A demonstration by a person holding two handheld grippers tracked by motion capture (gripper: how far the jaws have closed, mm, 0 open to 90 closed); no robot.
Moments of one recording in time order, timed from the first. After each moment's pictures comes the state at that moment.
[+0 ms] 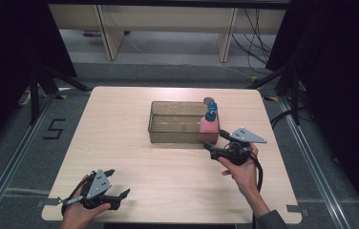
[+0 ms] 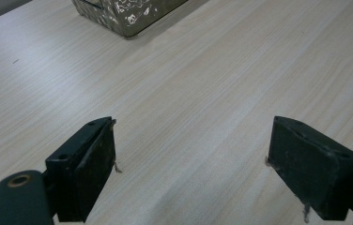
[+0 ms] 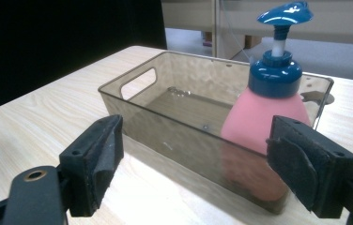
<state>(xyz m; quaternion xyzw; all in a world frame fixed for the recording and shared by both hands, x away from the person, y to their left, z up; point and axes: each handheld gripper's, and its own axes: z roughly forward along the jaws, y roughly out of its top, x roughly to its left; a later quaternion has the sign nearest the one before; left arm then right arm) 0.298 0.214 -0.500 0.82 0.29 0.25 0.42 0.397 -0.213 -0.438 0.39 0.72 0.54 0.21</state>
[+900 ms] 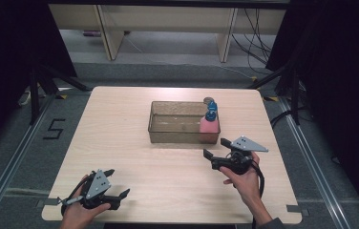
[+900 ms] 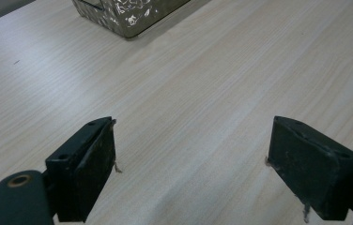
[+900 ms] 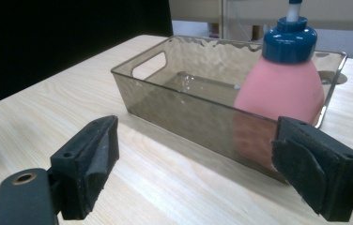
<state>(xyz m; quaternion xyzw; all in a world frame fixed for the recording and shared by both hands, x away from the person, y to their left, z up) 0.298 0.215 -0.499 0.83 0.29 0.25 0.41 0.377 -0.218 -0.450 0.39 0.72 0.54 0.19</state>
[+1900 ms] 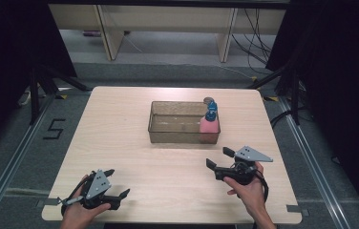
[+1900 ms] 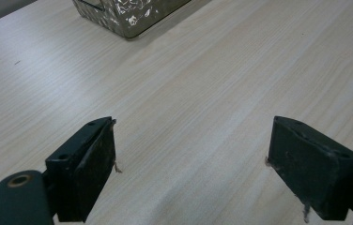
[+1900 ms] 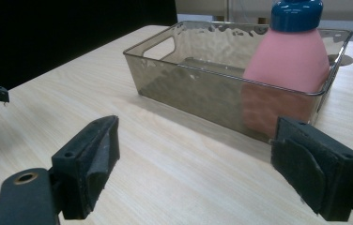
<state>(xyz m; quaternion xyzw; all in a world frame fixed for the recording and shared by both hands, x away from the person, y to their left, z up) 0.298 0.215 -0.499 0.83 0.29 0.25 0.41 0.352 -0.226 -0.459 0.40 0.73 0.54 0.17</state>
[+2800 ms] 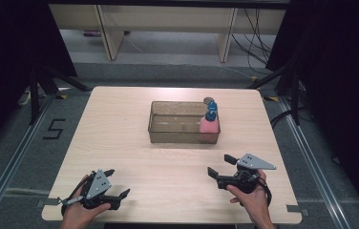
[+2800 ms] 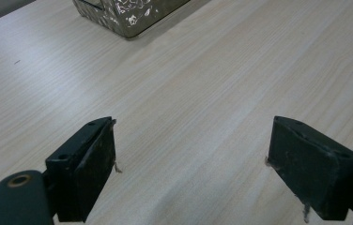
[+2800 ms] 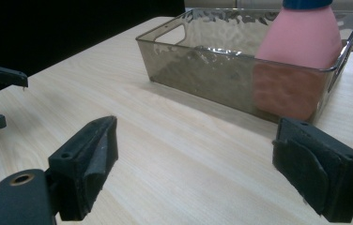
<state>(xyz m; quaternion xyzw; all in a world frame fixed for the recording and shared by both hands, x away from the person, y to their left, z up) 0.298 0.214 -0.500 0.82 0.29 0.25 0.42 0.333 -0.232 -0.465 0.39 0.73 0.53 0.16</state>
